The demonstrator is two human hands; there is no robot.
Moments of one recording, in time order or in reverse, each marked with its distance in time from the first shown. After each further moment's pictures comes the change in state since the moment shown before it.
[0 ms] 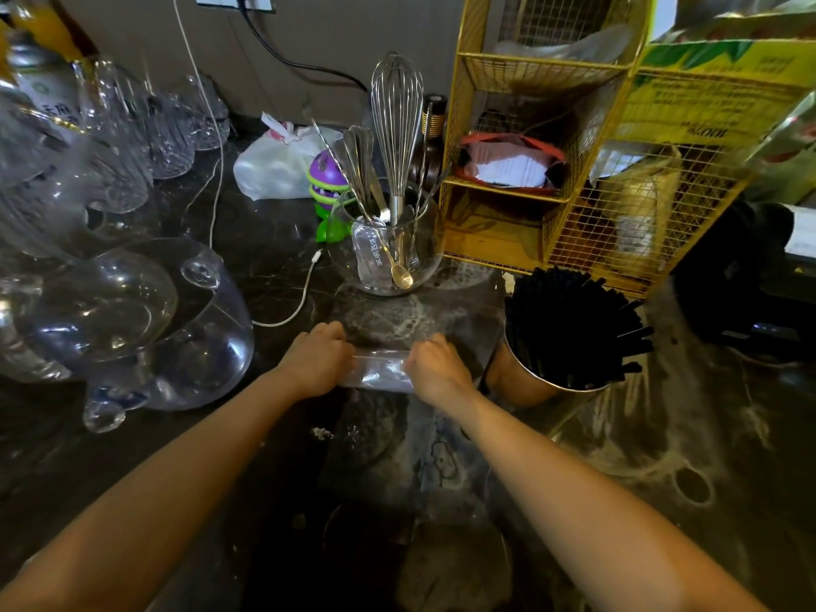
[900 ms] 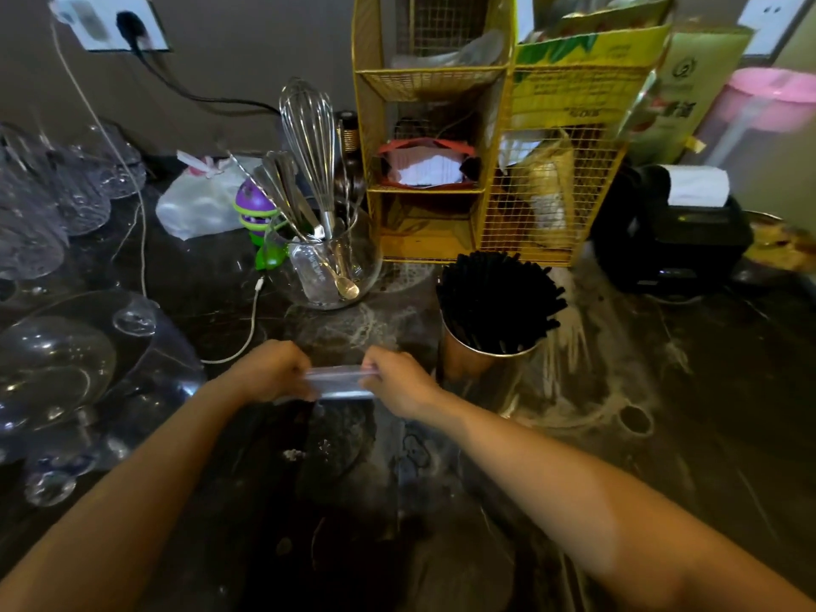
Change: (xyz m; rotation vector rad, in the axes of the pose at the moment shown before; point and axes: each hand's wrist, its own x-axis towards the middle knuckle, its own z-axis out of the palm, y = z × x) left_hand 0.009 -0.009 -0.029 -0.116 -0.140 0.202; right_hand -0.044 -0.004 -0.015 0.259 0.018 -0.107
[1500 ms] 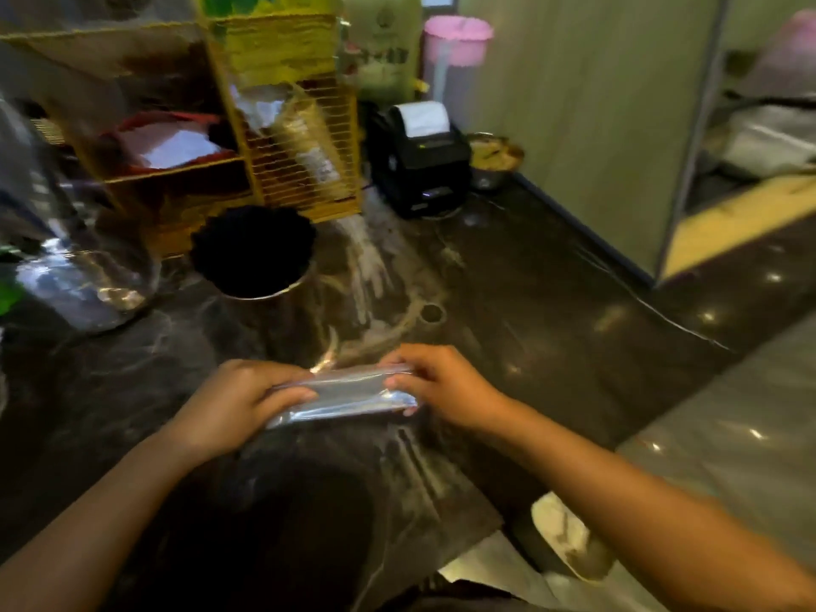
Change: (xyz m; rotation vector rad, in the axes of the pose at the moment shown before) left_hand -0.039 0.173 0.025 -0.377 0.112 0.676; right_hand -0.223 0.085 -0.050 0.332 0.421 0.068
